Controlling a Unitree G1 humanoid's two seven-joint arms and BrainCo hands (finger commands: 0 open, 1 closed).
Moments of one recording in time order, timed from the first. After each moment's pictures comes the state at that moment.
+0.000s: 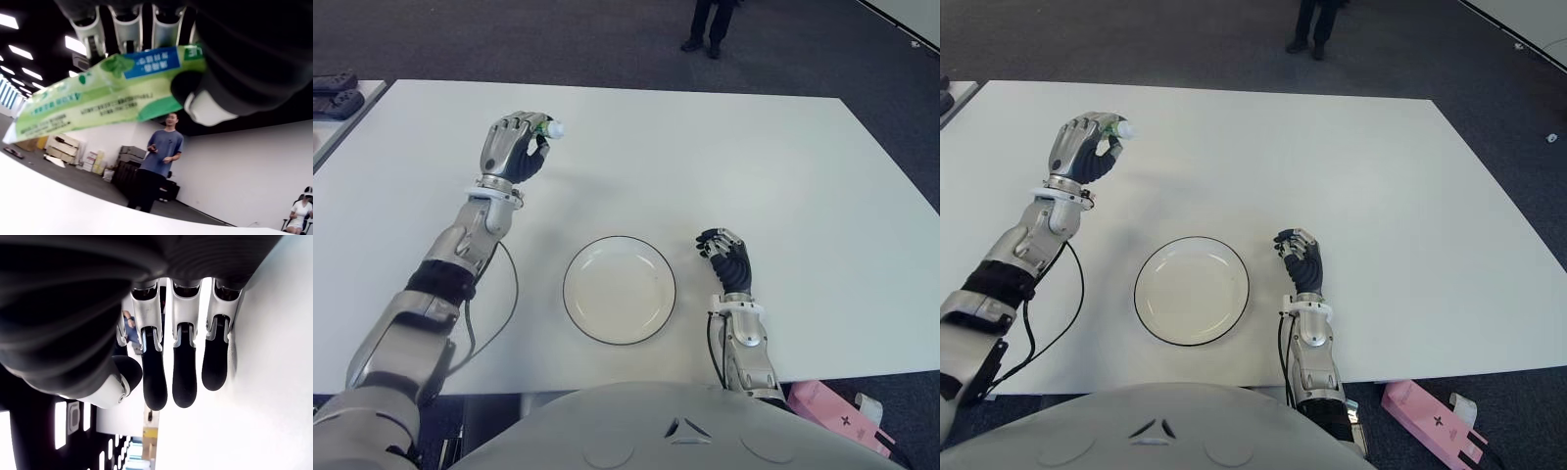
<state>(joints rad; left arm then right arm) -0.36 0.53 -0.26 0.44 0.62 -0.28 0.45 0.23 0.02 0.02 0.14 -0.10 -0.25 -0.13</state>
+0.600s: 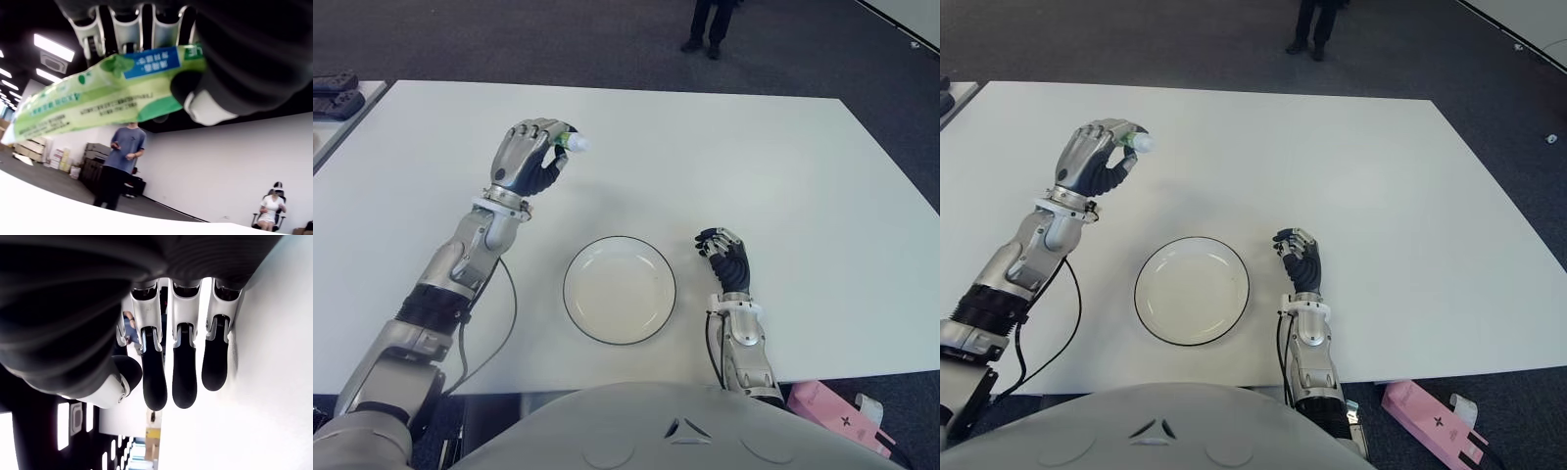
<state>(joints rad) -0.22 0.55 -0.25 0.14 0.67 -0.34 0.35 0.23 0.02 0.02 0.15 -0.10 -0.27 -0.13</state>
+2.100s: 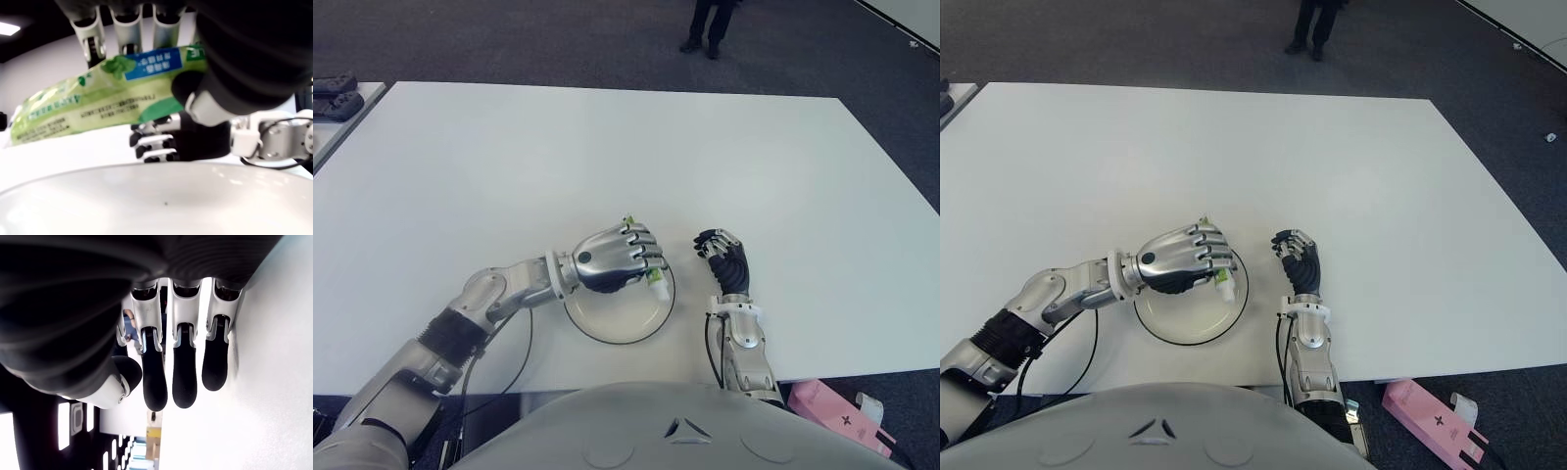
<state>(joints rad) -0.15 0.55 -0.52 0.09 1.06 -0.76 0.26 0.25 0.03 0.03 0.13 -0.10 -0.26 -0.13</state>
